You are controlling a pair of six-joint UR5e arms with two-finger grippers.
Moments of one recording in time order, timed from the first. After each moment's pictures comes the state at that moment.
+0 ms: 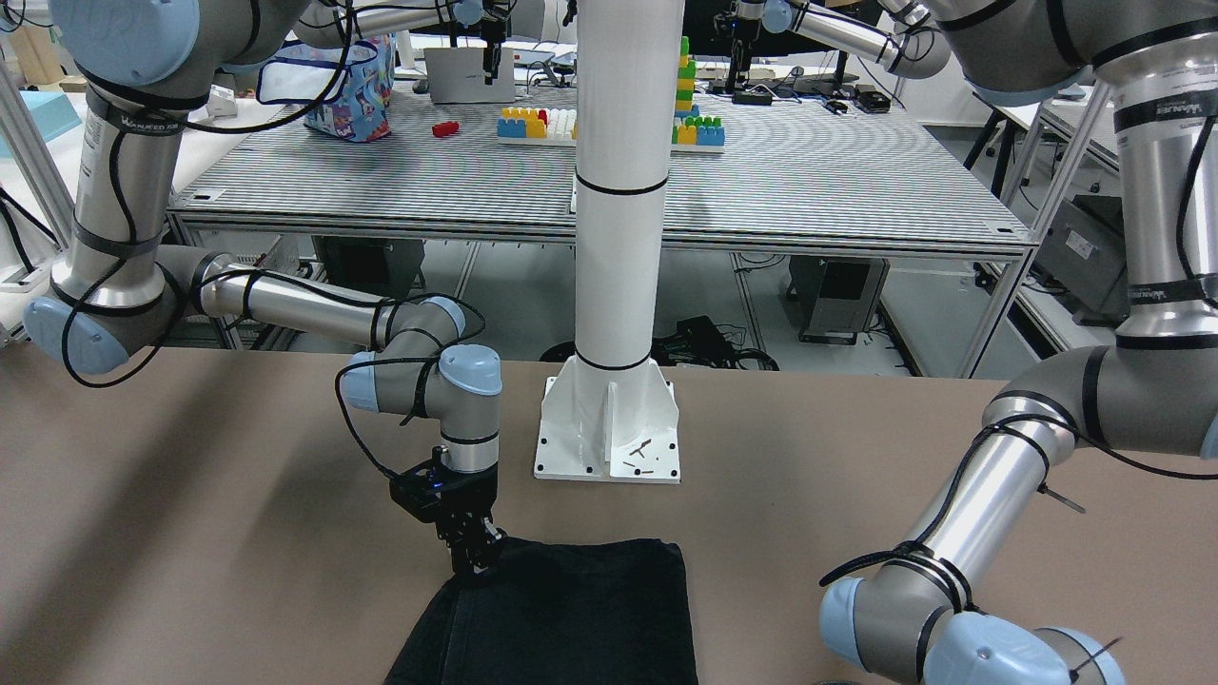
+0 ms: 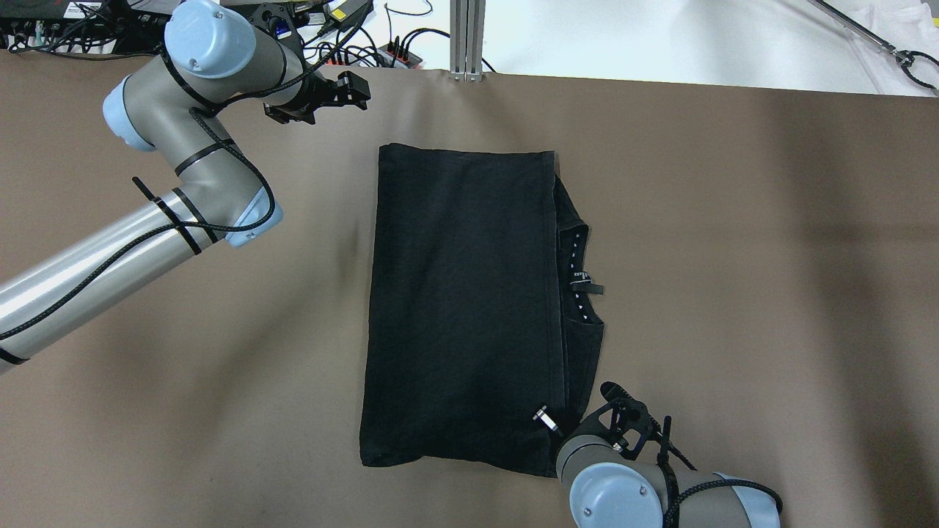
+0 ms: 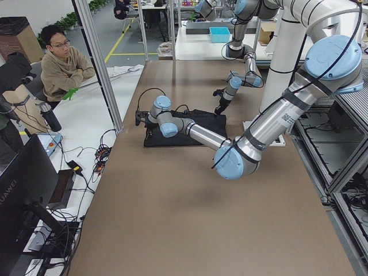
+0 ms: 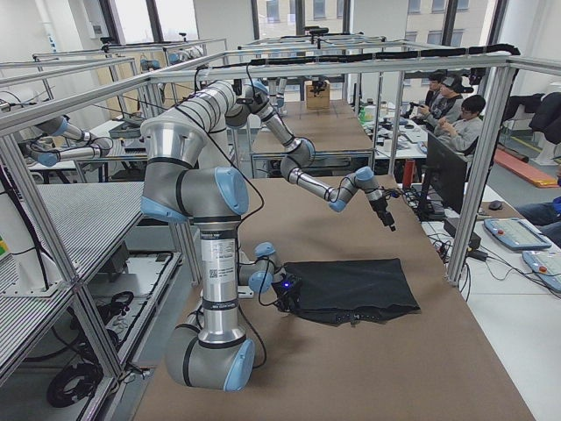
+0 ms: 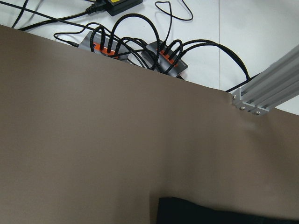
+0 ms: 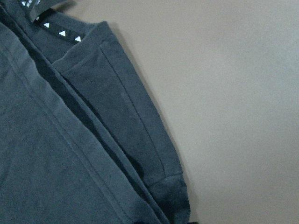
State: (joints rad) left arm -0.94 -2.39 -1.18 -2.22 -1.88 -1.27; right arm 0.20 -1.28 1.93 -1.43 1.32 2.19
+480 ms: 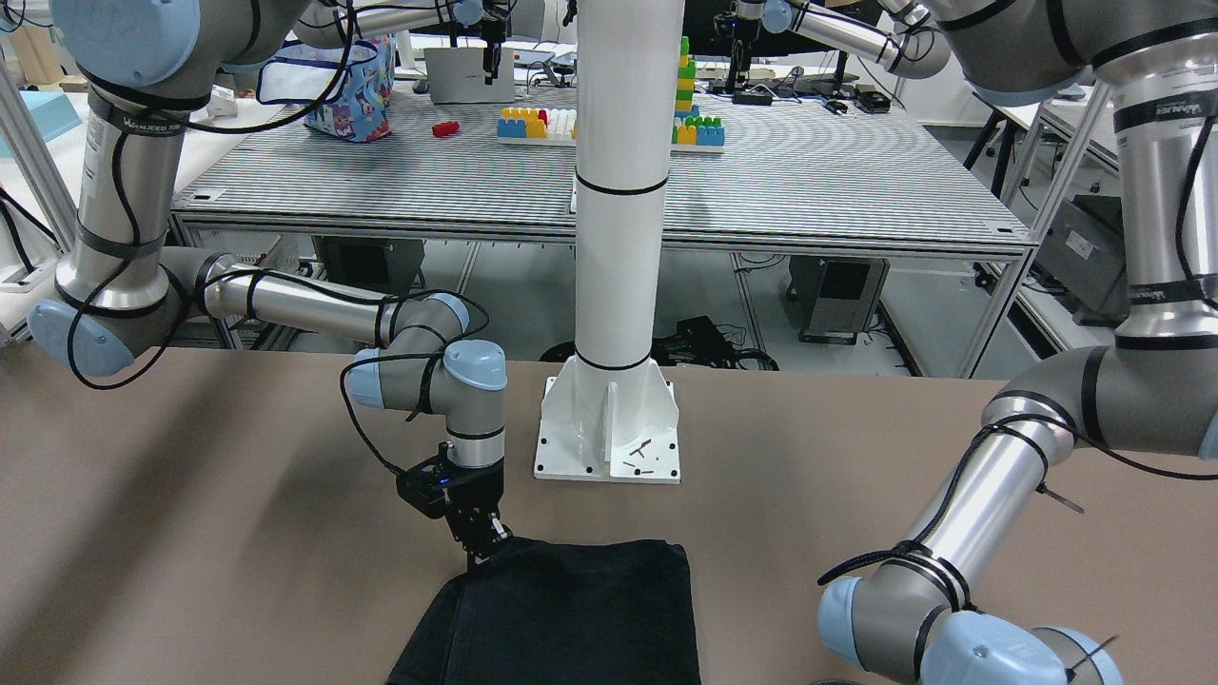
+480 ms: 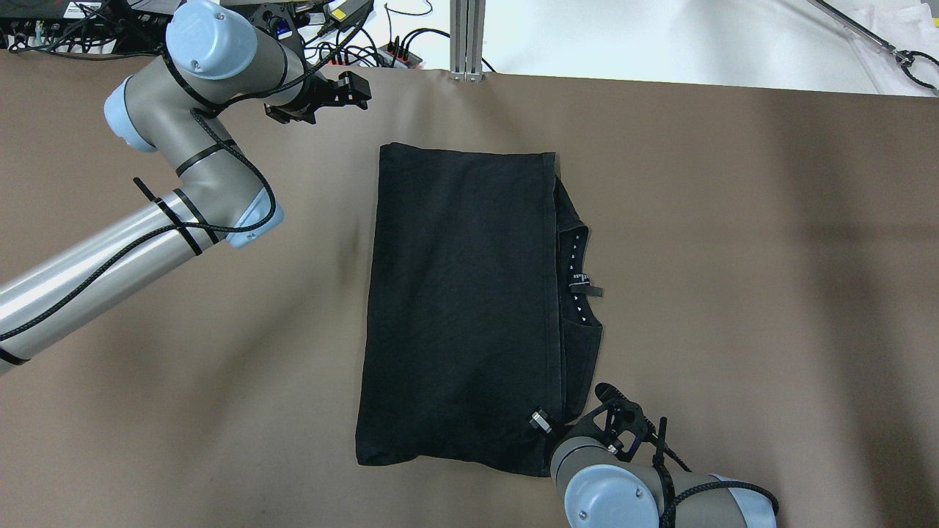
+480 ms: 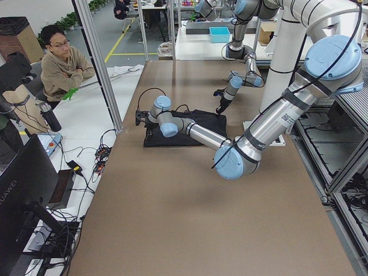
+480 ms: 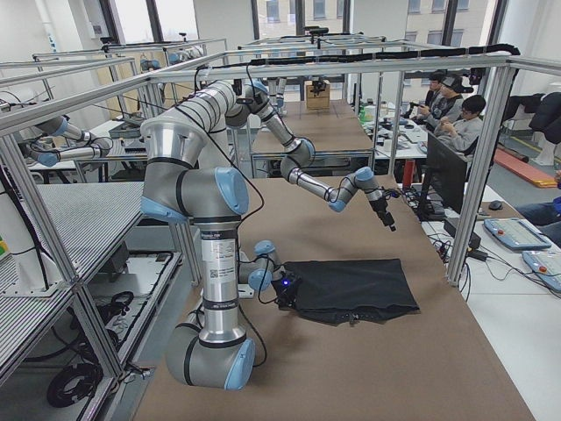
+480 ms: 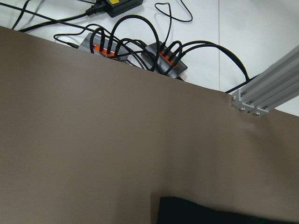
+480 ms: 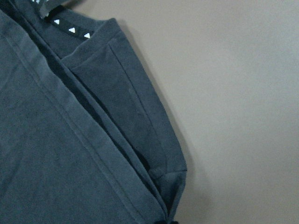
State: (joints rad) left arm -0.94 -2.39 -1.18 -2.22 -1.87 -1.27; right arm 0.19 -1.26 1.94 -1.44 1.33 2.19
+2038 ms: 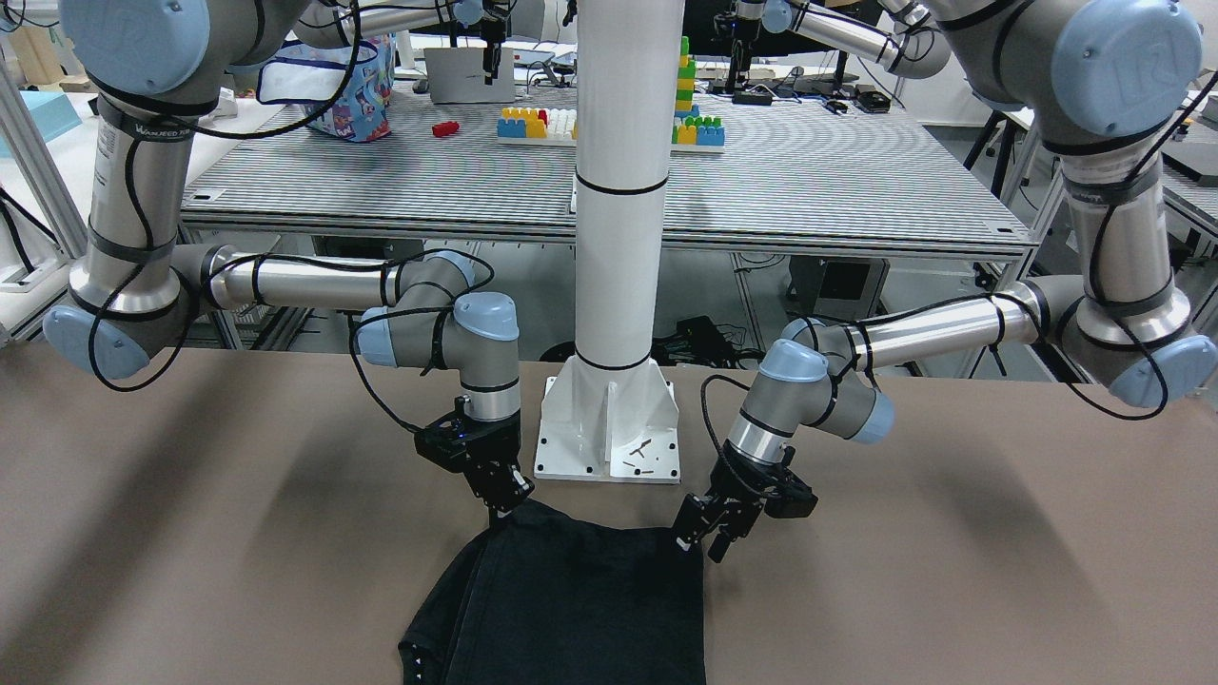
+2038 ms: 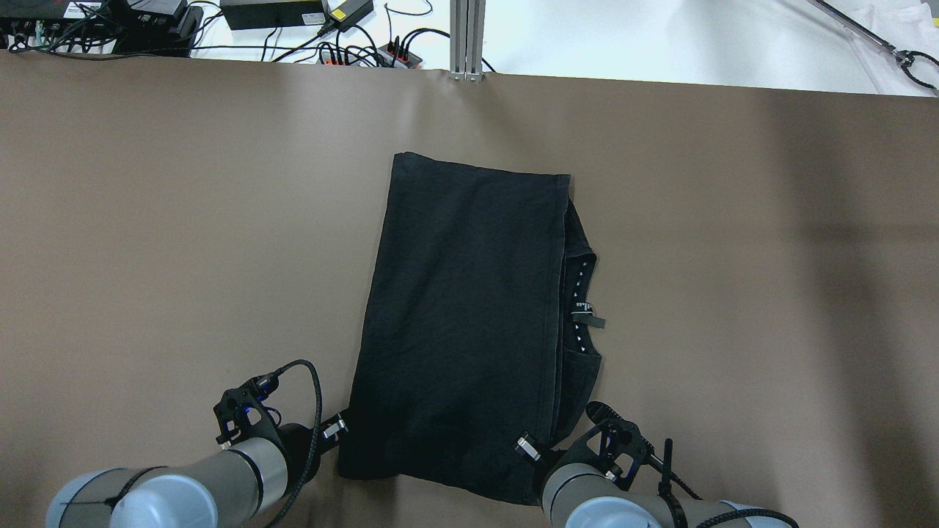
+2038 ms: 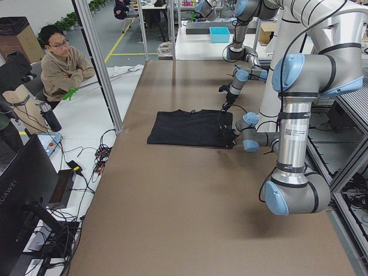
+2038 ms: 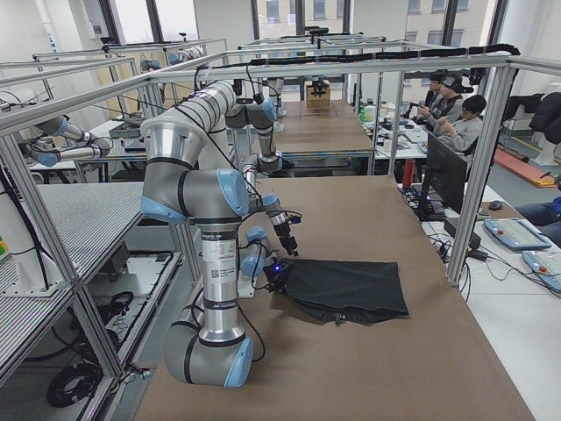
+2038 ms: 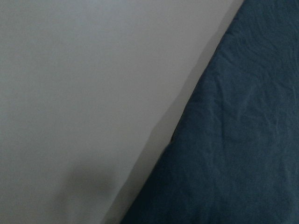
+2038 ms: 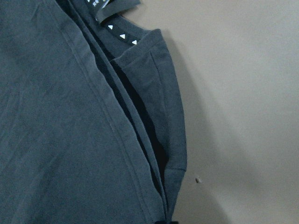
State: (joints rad) left arm -0.17 -1.79 -1.92 -2.20 -1.27 -2.00; right arm 0.14 -1.25 2.08 -1.55 1.34 2.17
